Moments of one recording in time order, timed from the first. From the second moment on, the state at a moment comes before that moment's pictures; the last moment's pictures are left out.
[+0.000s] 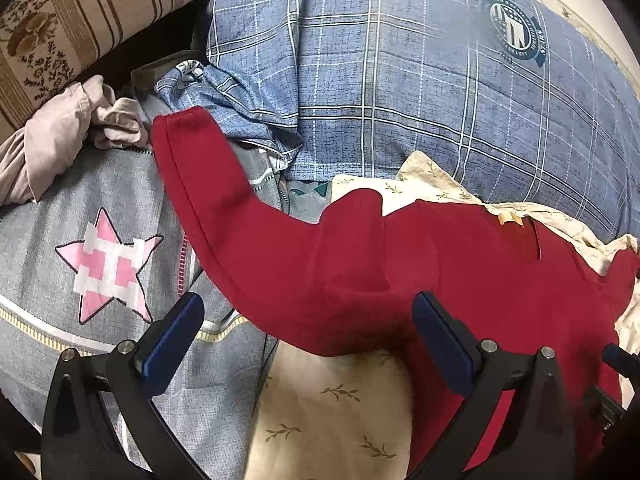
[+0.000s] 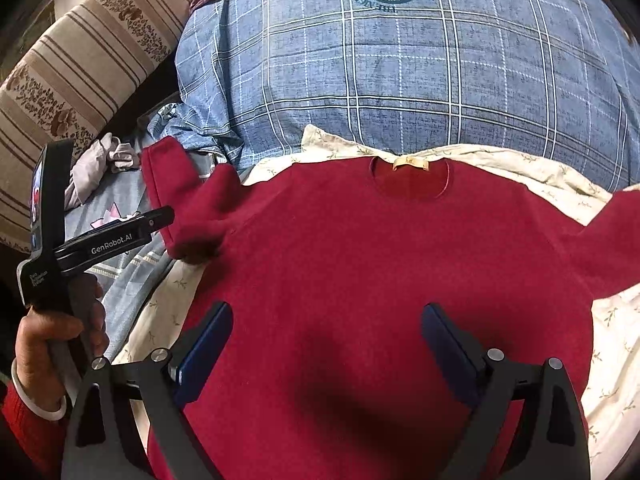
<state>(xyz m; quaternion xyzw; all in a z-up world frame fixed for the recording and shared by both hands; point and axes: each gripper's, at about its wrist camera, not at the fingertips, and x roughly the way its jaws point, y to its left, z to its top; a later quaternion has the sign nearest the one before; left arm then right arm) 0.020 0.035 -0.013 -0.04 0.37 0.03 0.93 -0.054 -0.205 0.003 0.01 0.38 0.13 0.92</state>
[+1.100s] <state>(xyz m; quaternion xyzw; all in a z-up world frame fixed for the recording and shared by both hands) 0.027 0.034 -0.020 -0.04 0.39 0.02 0.92 -0.016 -0.230 -0.026 0.00 0.40 0.02 0.92</state>
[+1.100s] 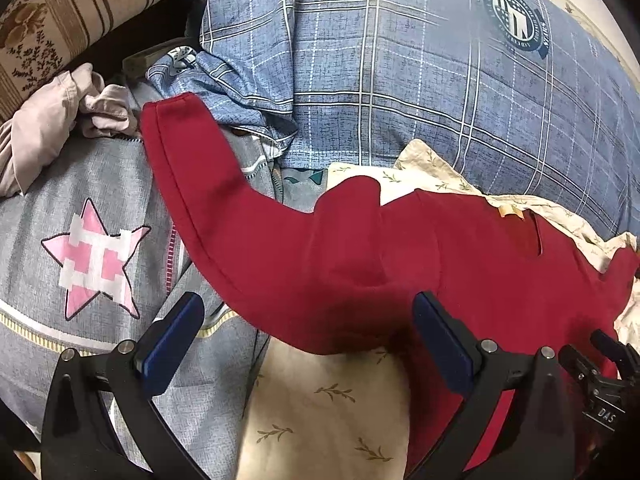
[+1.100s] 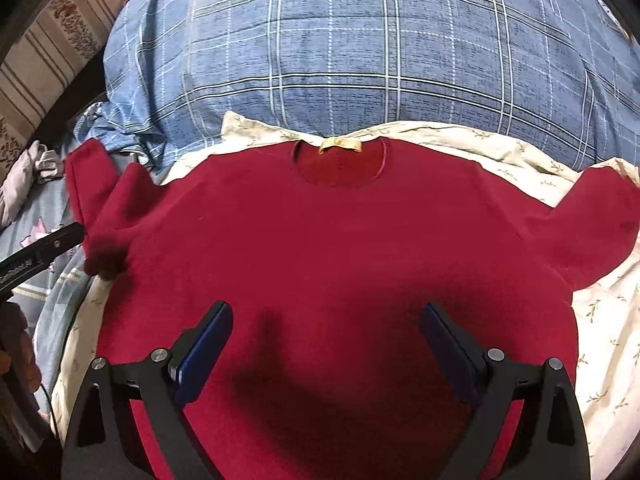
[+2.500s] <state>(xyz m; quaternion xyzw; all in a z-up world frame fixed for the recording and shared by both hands) 0.109 0.136 0.023 -0.15 0.33 0.03 0.93 -0.003 -0.253 -0.028 0.06 0.41 0.05 0.91</state>
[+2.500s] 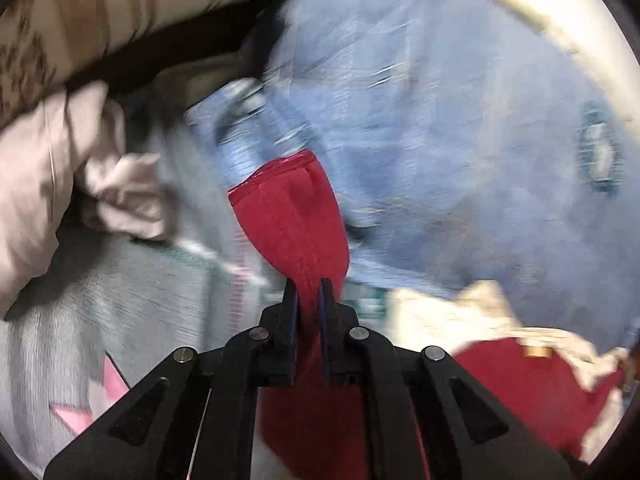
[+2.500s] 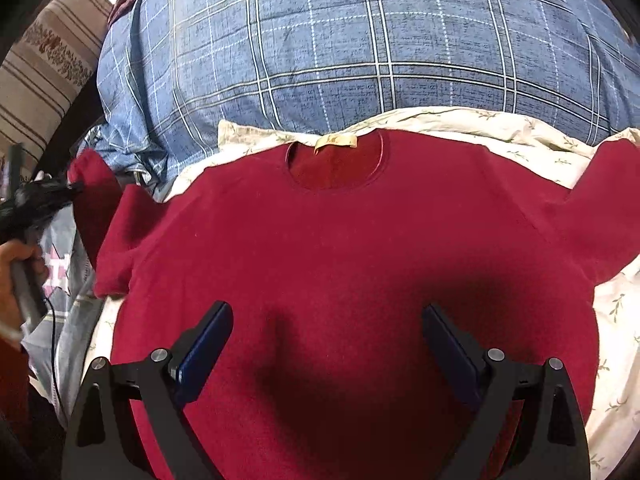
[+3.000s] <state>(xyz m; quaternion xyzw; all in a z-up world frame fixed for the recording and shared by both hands) 0.040 -0.087 0.060 -0.11 0.33 -0.23 0.91 -0.014 -0.324 0.026 0.08 0.36 -0.02 0.93</state>
